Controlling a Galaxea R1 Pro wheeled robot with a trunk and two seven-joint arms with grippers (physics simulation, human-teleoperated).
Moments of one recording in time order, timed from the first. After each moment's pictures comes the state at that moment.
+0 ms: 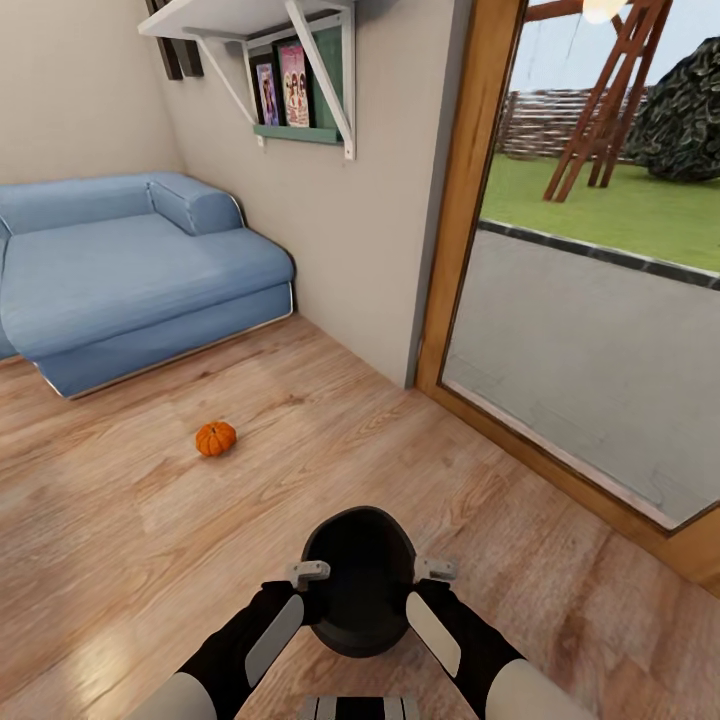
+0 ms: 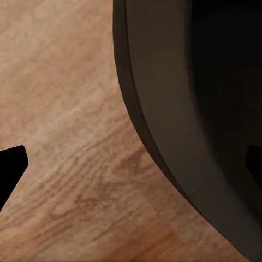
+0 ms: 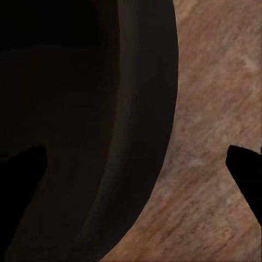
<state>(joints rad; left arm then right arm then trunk) -0.53 -0.08 -0.50 -0.71 0.69 0.54 0.49 -0.58 0.12 0.52 -0.60 -0.72 0.40 -0.50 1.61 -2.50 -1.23</state>
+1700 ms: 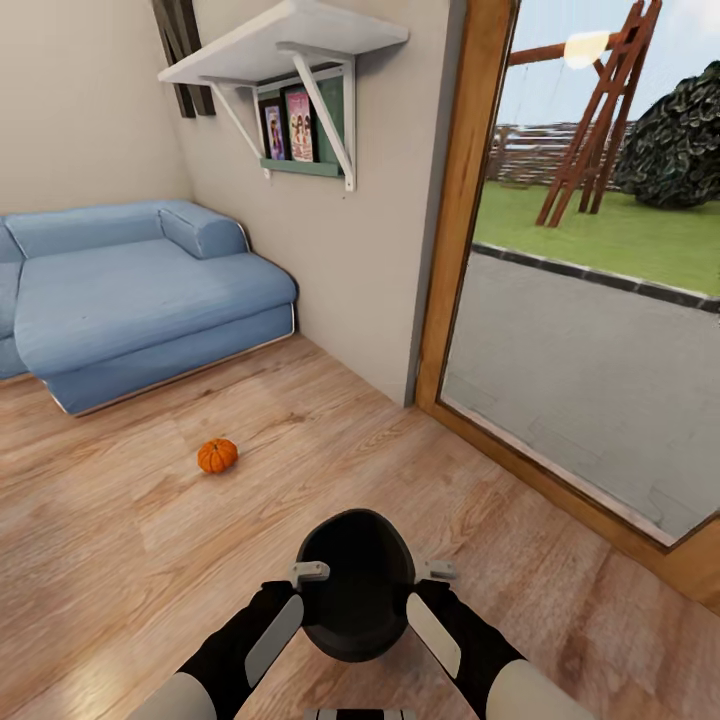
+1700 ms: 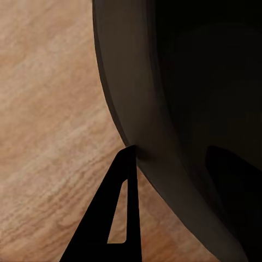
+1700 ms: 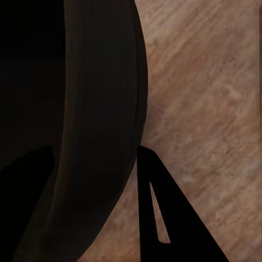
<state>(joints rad) -0.53 -0.08 -0.50 -0.71 0.68 0.55 0.50 -0.58 0.12 0.52 -0.60 -0.69 0.41 -0.50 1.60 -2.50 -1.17</state>
